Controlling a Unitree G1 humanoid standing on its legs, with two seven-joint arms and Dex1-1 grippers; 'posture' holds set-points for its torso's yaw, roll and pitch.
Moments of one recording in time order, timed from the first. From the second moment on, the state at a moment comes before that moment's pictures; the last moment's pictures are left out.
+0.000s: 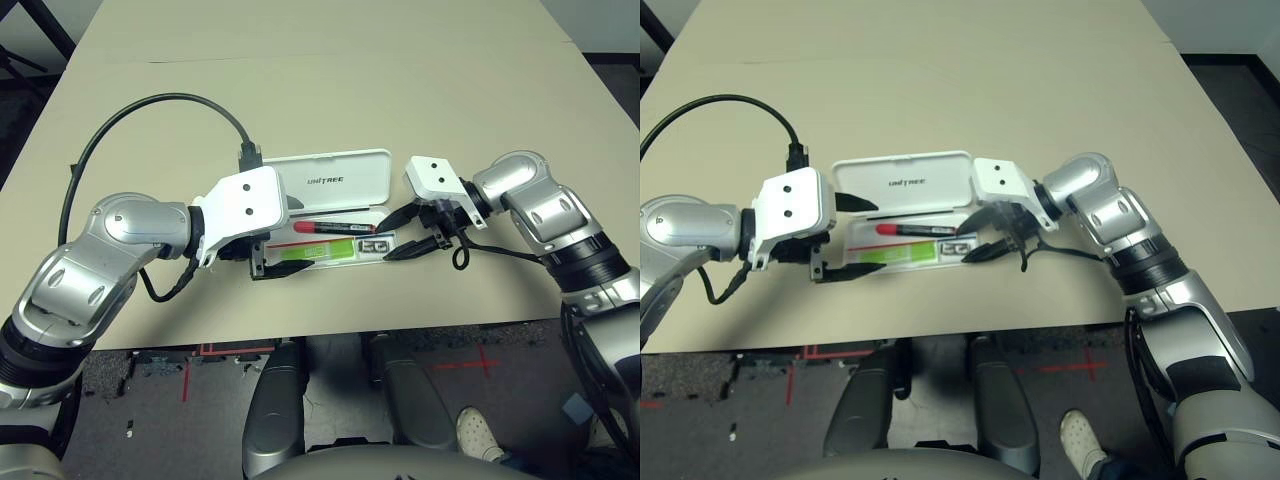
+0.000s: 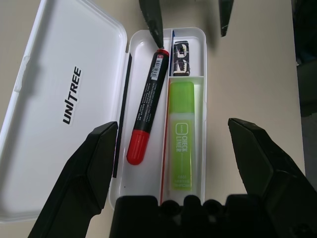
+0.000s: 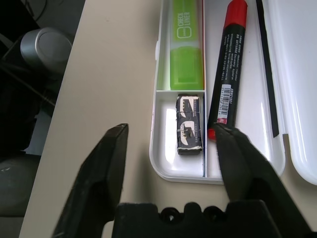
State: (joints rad) left arm -0.48 0.94 -0.14 -0.60 -0.39 0.76 -0.98; right arm -0.80 -0.63 0.37 0.18 0.14 0.30 1.52
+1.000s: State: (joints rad) left arm -0.39 0.98 0.01 -0.32 -0.37 0.74 -0.92; right arm -0.63 -0.87 0.02 -0.04 0.43 0.64 1.37
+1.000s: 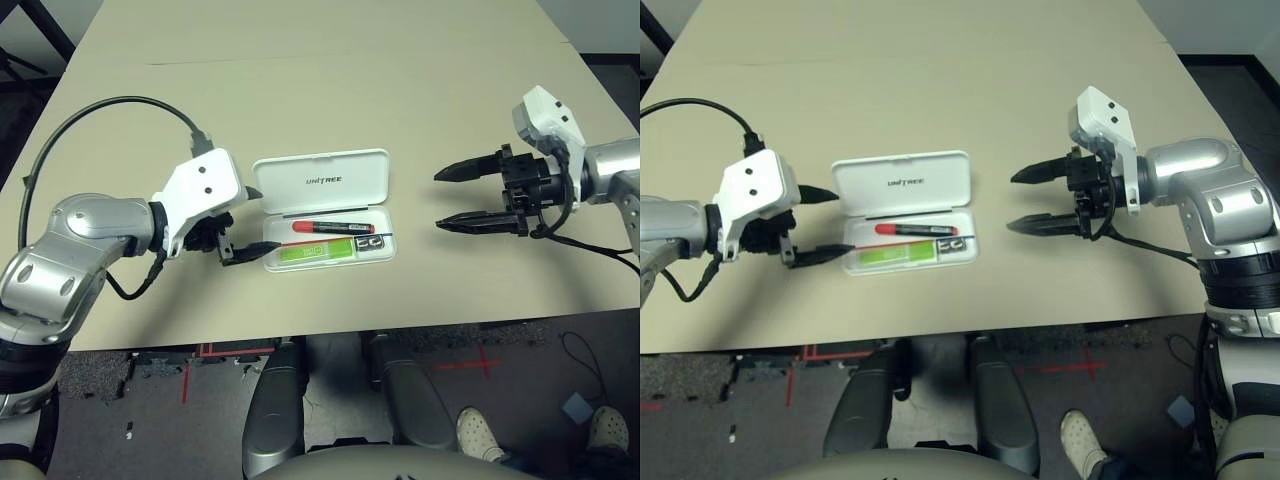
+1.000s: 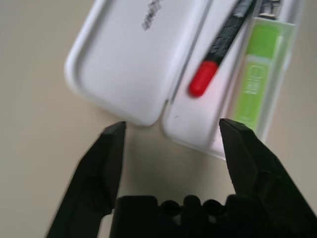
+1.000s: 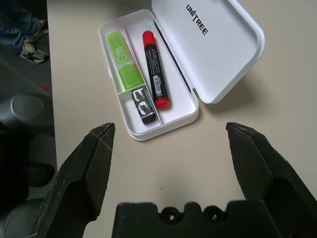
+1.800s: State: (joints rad) left arm -0.66 0.72 -0.06 0.15 -0.24 0.58 -0.90; right arm -0.55 -0.93 -0.02 -0.14 0.51 0.68 1.27
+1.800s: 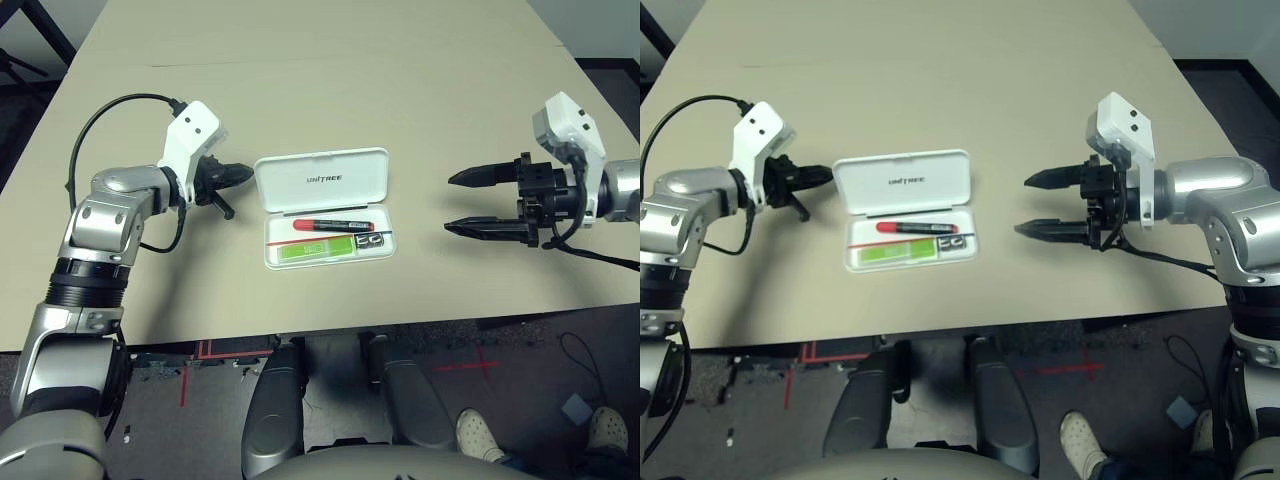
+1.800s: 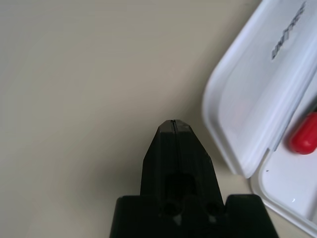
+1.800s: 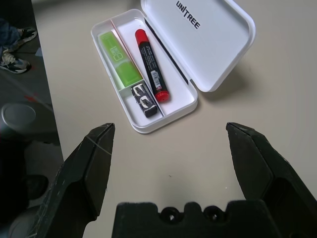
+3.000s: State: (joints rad) left arm -0.50 0.79 -0.21 -0.26 -0.27 0.60 -1.07; right arm -0.56 -0.97 0.06 -0.12 0.49 0.68 1.33
